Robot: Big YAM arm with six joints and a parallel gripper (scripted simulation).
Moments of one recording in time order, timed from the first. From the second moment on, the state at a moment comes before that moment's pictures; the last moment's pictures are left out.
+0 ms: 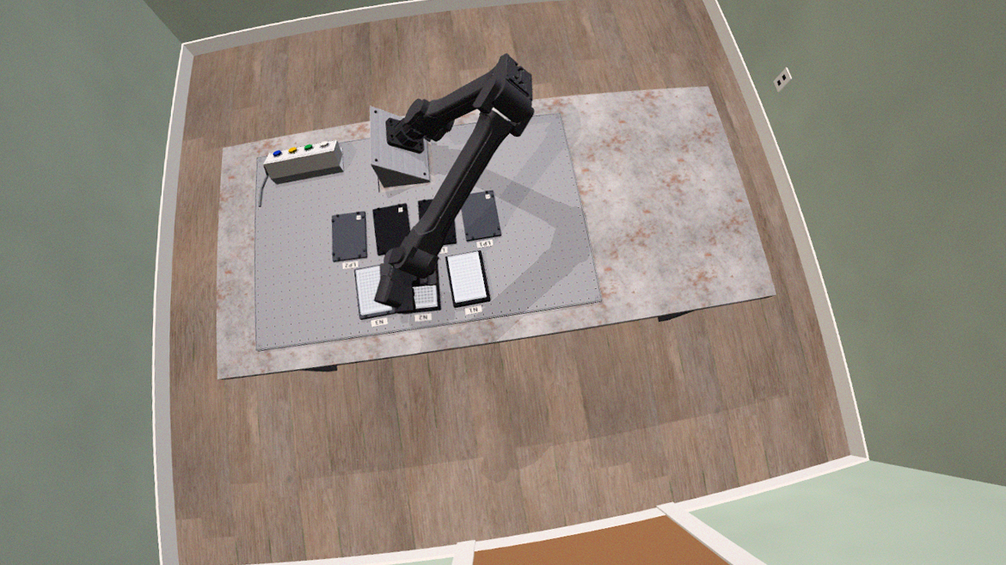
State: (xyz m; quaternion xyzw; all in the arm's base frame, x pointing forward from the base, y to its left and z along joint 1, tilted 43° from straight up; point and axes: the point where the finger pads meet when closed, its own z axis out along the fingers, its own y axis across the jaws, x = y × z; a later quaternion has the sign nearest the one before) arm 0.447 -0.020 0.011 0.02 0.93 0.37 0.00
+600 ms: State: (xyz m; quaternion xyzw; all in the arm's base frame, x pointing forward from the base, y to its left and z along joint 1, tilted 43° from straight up) arm 0.446 -0.021 0.011 0.02 0.93 0.37 0.00
